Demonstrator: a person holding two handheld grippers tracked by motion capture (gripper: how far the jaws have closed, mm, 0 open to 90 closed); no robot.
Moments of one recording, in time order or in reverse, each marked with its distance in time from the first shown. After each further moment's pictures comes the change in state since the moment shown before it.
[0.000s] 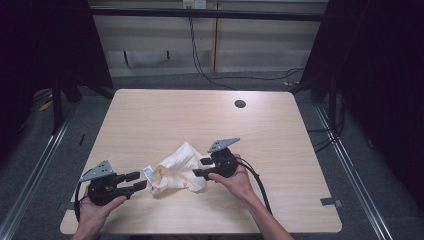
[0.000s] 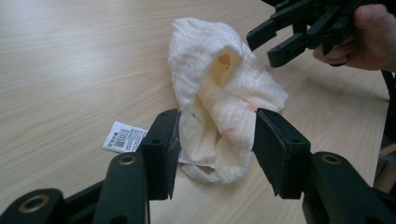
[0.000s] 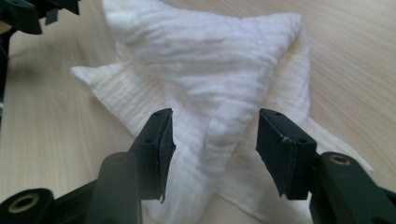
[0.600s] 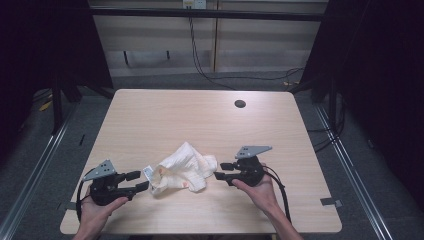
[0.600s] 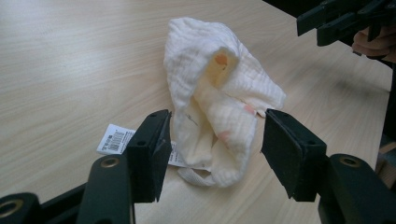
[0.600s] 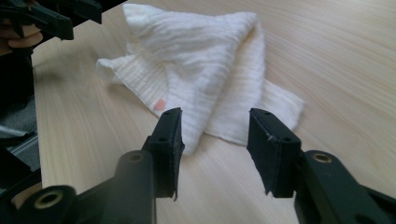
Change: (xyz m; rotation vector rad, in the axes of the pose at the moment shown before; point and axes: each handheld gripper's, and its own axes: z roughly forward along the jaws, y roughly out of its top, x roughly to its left) left arm -0.004 0.002 0.004 0.012 -0.008 0.033; right arm 0.007 -0.029 -0.070 -0.087 -0.048 0.049
